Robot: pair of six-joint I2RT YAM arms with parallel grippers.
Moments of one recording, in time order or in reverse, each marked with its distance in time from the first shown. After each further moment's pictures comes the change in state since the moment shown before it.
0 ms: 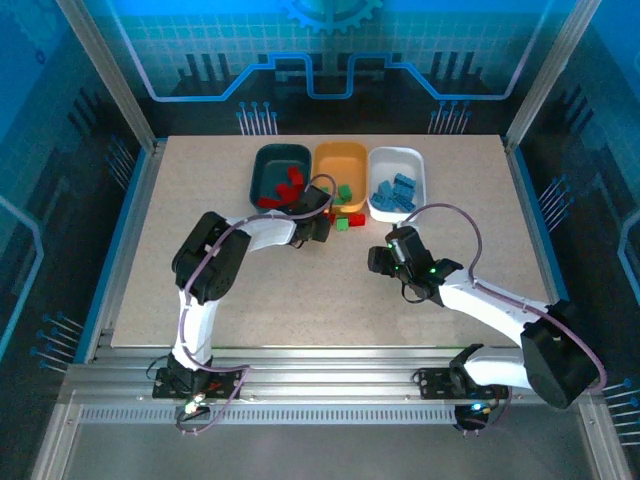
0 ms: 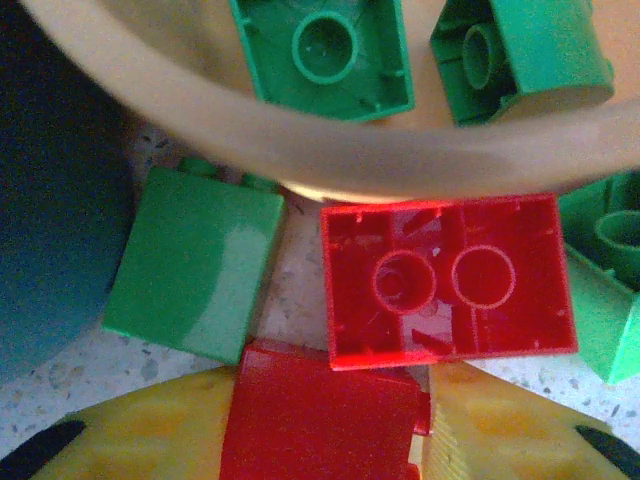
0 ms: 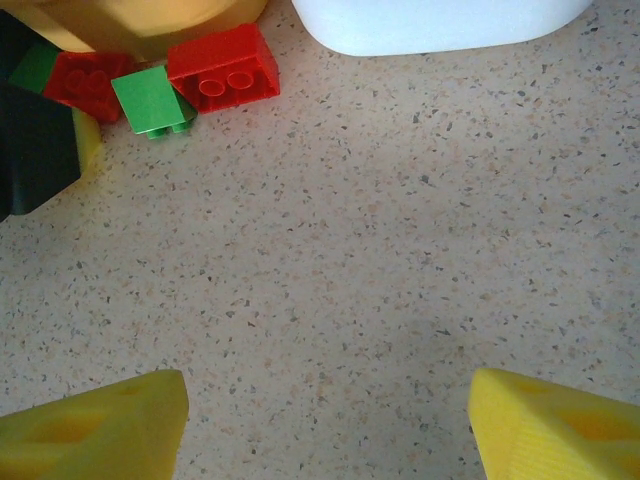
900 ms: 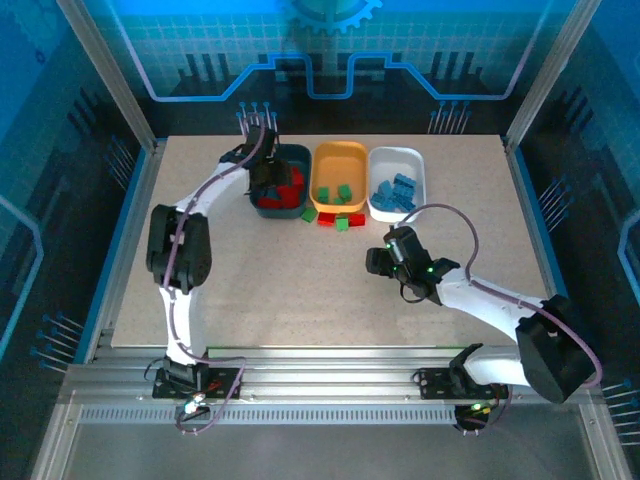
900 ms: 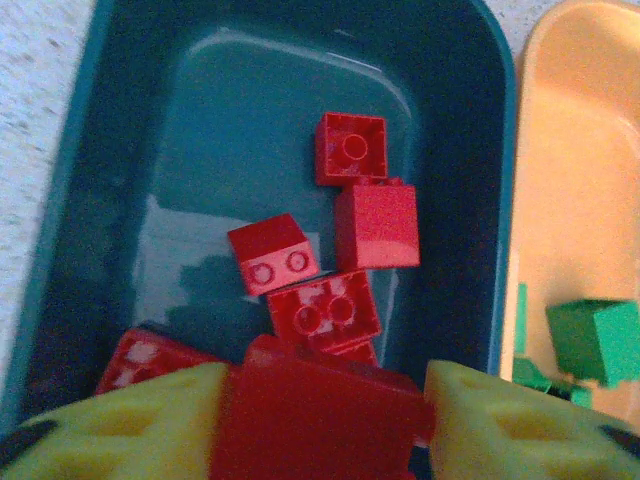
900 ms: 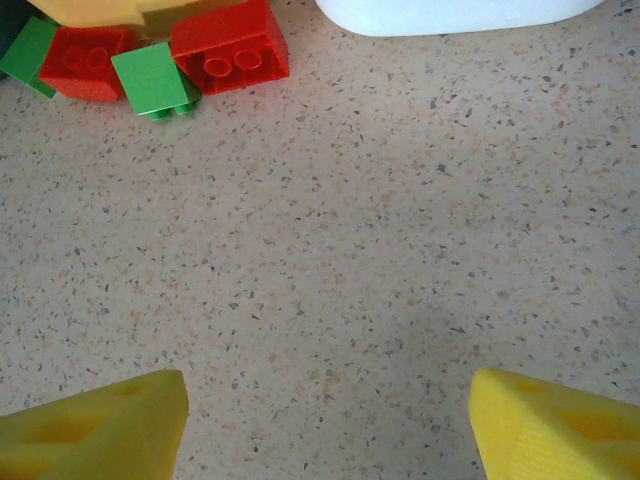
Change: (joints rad) left arm 0.314 0.010 0.429 -0.370 0.197 -0.209; right arm 0.000 0.031 0.000 0.019 -0.025 -0.019
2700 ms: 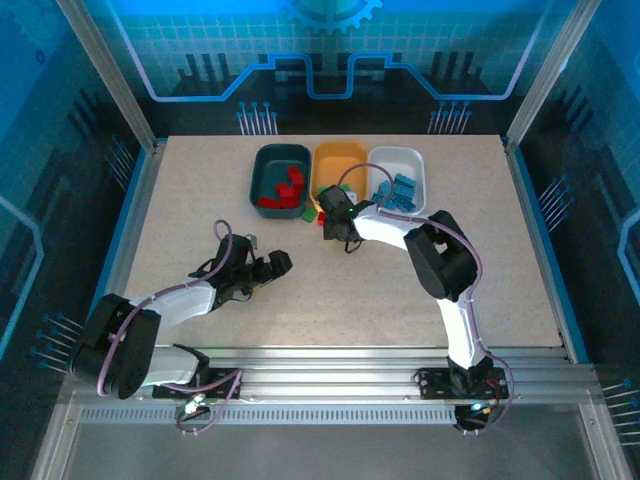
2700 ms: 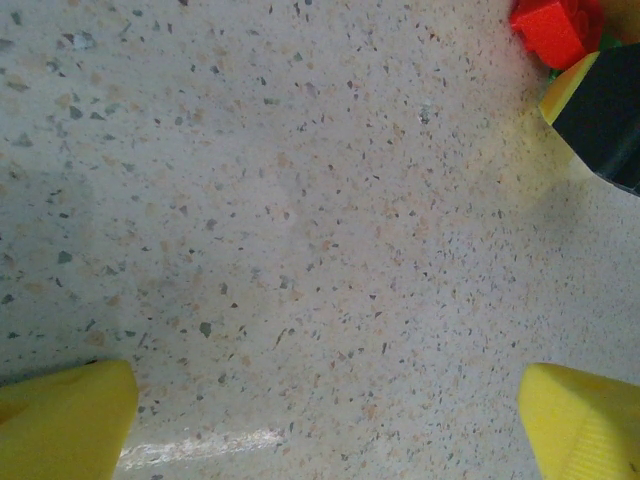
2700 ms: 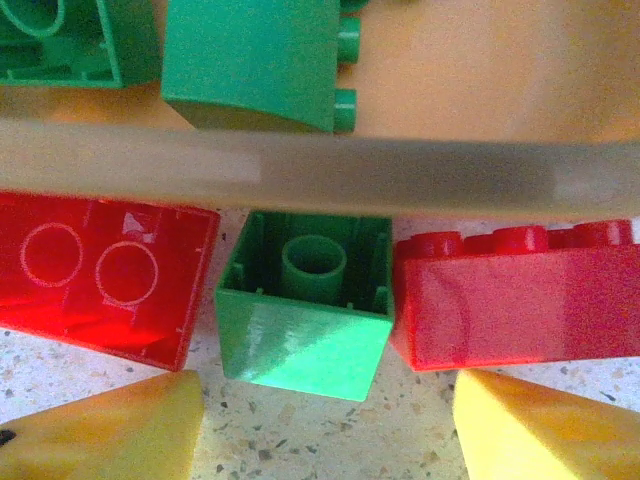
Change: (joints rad) left arm -0.098 -0.767 -1.304 0.638 0.241 -0.341; right arm 0.061 0.844 0.832 -0.252 0.106 -0.003
